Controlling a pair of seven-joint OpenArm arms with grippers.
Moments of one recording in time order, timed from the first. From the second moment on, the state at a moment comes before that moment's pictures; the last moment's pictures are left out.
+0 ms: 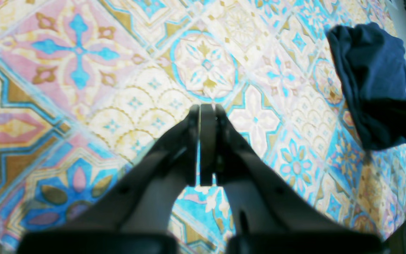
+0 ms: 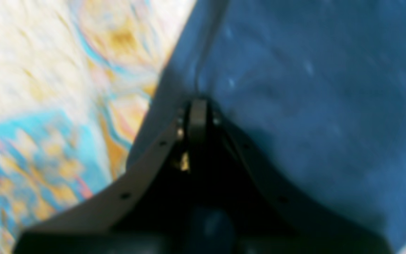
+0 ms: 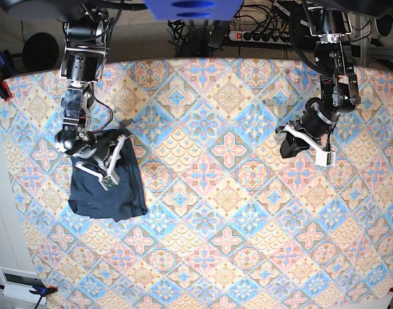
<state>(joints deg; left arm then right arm) 9.7 -15.4 -14.0 95.4 -44.9 -17.4 43.0 9.4 9.3 13.1 77.4 -1.3 41.6 -47.0</state>
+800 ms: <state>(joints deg) 38.3 -14.9 -33.3 117.3 -47.9 -17.7 43.0 -26.2 12.2 44.7 109.2 29.0 40.9 -61.4</state>
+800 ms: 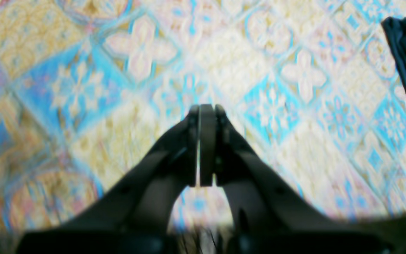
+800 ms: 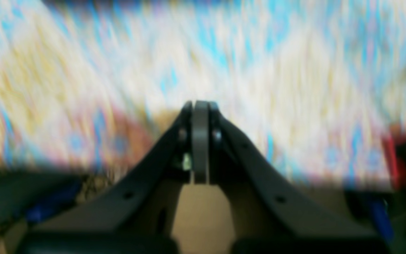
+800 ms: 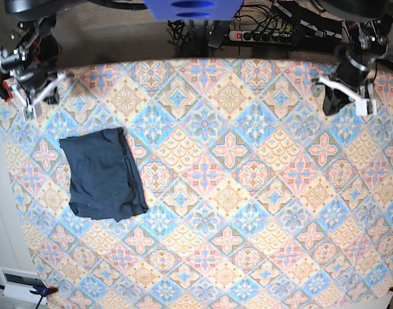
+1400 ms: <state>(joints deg) 59.7 -9.0 -41.9 111.6 -43.2 -18.1 42.0 -45.0 7.7 47.7 106.3 12.4 40.9 -54.6</state>
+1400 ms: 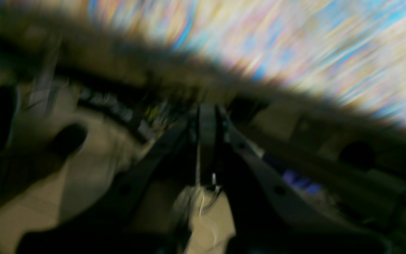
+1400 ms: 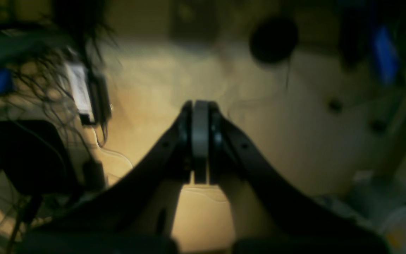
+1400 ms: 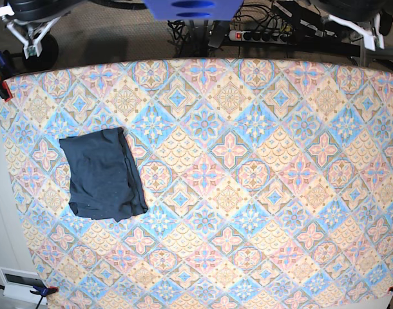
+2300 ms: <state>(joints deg) 28.7 -9.8 -2.0 41.8 -18.3 -17.6 5.4 -19.7 10.2 18.8 29.6 0.5 40.9 -14.6</state>
